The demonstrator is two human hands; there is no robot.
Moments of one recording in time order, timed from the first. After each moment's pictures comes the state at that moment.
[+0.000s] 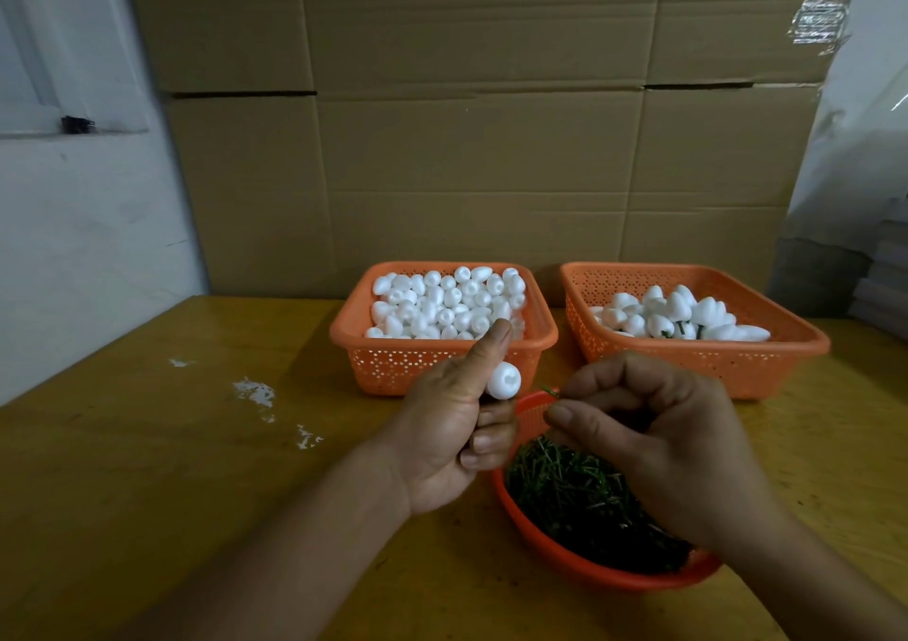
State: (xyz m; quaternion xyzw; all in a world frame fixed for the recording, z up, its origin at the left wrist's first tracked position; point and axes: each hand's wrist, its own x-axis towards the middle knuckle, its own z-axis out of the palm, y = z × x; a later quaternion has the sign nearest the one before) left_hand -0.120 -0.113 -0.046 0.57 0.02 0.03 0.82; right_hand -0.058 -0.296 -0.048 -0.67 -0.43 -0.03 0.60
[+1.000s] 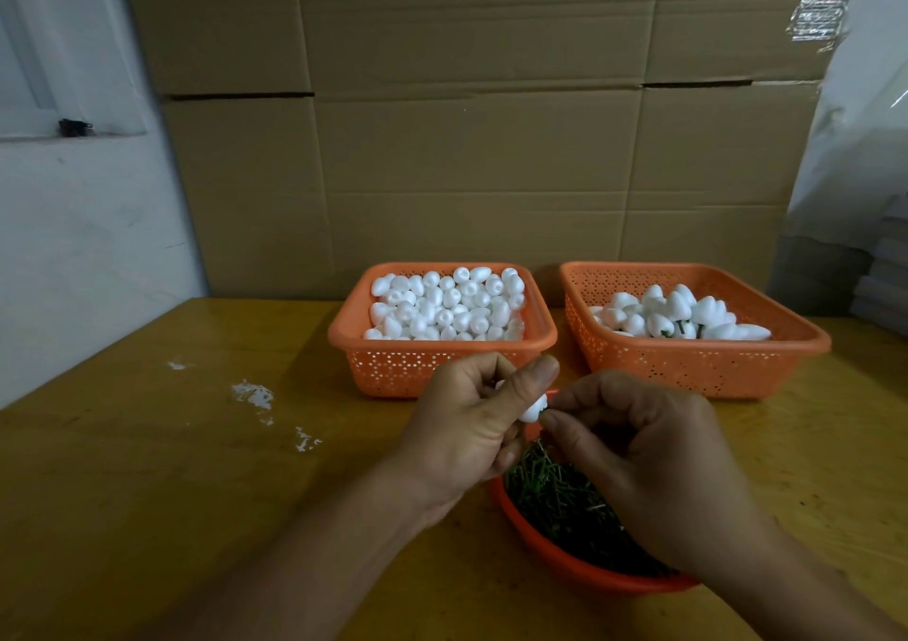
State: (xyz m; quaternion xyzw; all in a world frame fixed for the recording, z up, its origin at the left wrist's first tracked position) left_hand -0.121 -0.126 -0.051 0.68 -0.02 0.15 0.72; right_hand -0.073 -0.292 -0.047 -0.75 -0.43 -0.14 0.49
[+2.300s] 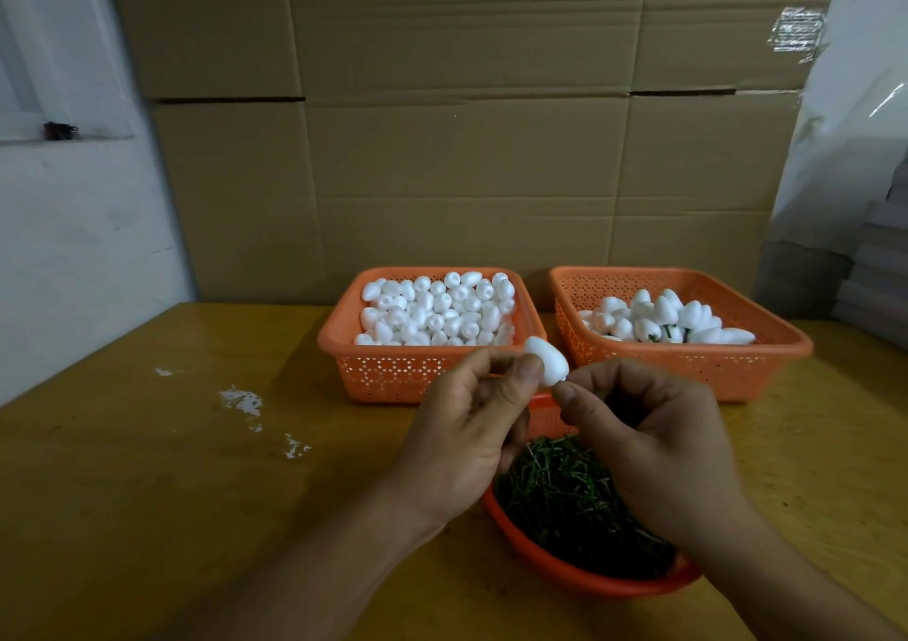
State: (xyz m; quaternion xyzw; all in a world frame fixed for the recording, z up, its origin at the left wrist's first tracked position) left_hand -0.123 -0.131 -0.053 0.71 -0.08 0.20 0.67; right_hand -0.064 -0.290 -0.045 -0.69 -0.37 -0.11 0.61
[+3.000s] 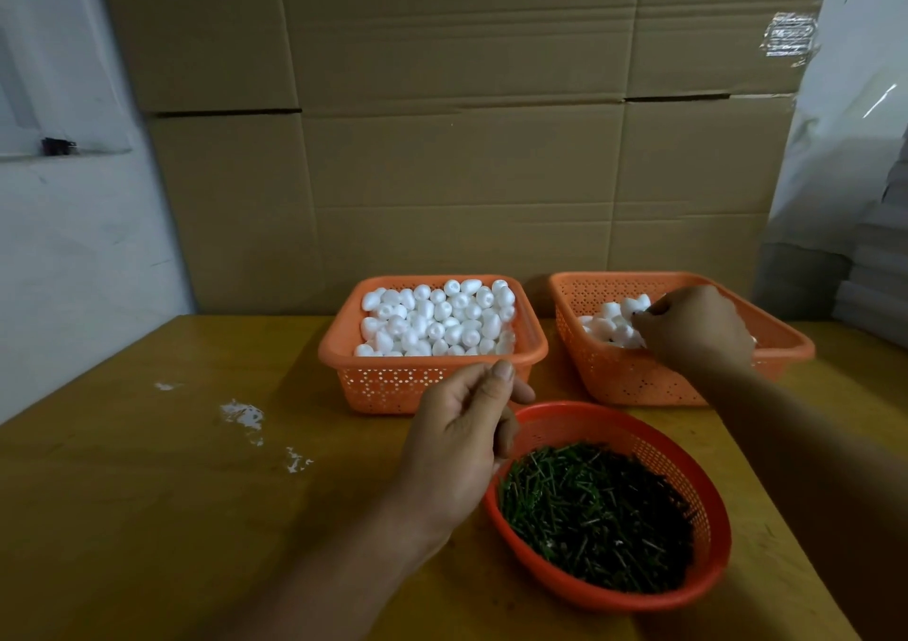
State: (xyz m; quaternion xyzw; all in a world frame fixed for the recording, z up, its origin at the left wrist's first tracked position) left_hand -0.120 -0.129 -0.057 0.70 -0.04 0.24 0.67; right_hand 0.101 -0.292 -0.025 -0.92 -0.06 -0.16 0.34
